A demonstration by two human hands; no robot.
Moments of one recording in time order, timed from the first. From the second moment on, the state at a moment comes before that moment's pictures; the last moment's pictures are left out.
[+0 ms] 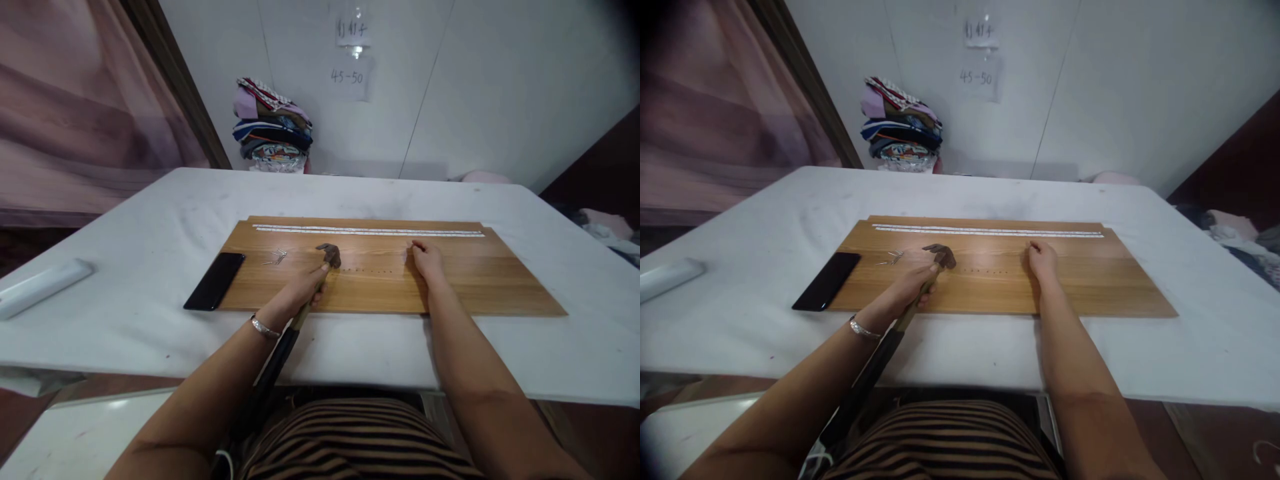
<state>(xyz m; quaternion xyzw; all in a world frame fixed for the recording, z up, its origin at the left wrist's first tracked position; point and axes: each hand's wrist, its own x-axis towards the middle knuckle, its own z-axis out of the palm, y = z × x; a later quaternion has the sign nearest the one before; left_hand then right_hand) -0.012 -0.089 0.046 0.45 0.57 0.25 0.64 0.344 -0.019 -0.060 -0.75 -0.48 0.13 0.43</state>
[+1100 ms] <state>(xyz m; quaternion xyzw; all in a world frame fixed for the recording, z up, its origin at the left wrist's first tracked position) -0.014 -0.086 0.045 0.48 0.54 0.25 0.64 0.344 -0.019 -0.060 -0.75 -0.49 0.13 0.42</state>
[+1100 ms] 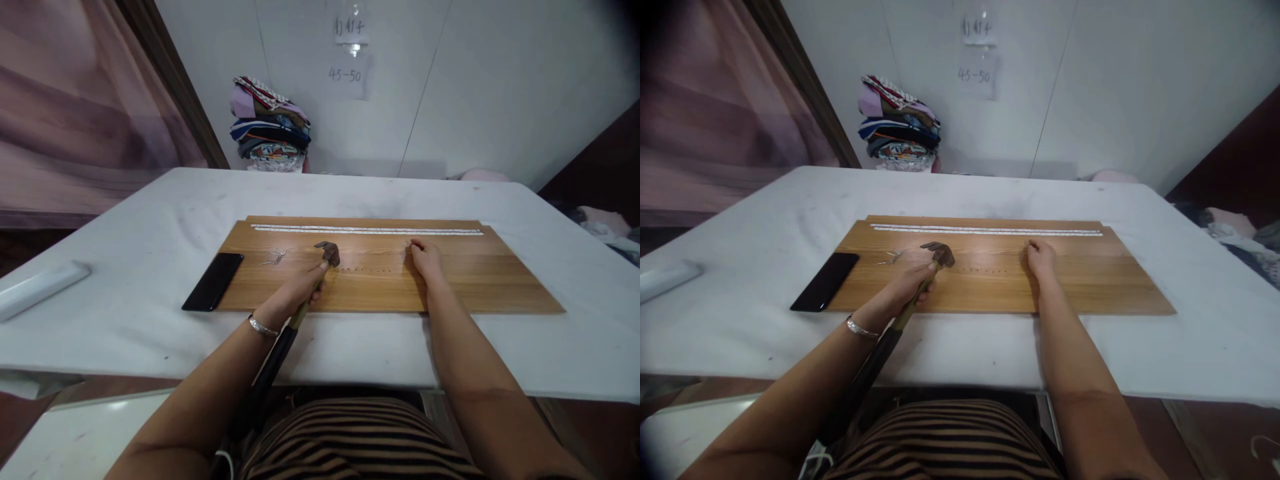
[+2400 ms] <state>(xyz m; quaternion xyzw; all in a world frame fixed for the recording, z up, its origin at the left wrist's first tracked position) -0.015 -0.085 0.040 0.48 0.56 0.24 0.64 0.340 -0.020 -0.059 -0.75 -0.49 0.11 0.43</state>
